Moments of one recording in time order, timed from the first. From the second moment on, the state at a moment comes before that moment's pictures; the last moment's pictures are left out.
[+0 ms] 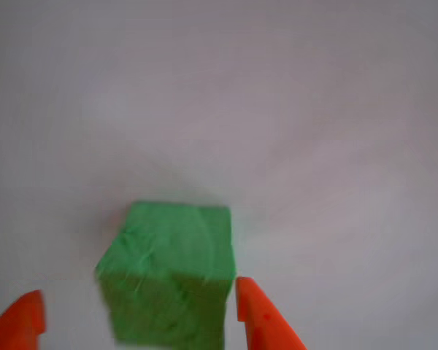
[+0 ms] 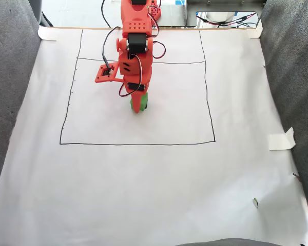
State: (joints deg) arm -3.1 43.1 34.5 86.7 21.4
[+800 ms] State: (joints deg) arm -12.9 110.8 89.5 85.3 15.4
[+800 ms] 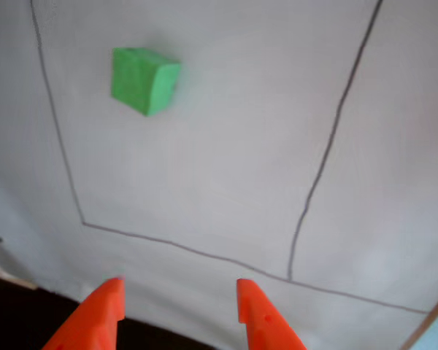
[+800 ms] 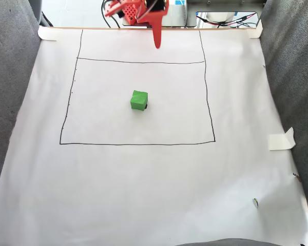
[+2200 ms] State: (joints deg) arm -3.5 184.0 168.0 47.4 0.4
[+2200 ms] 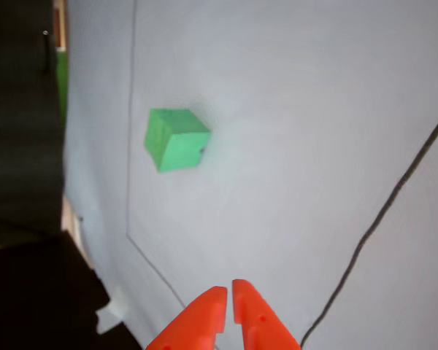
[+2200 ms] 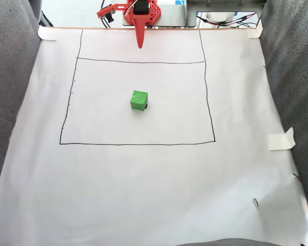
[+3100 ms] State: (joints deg) arm -2.0 187.1 174.6 47.5 -2.5
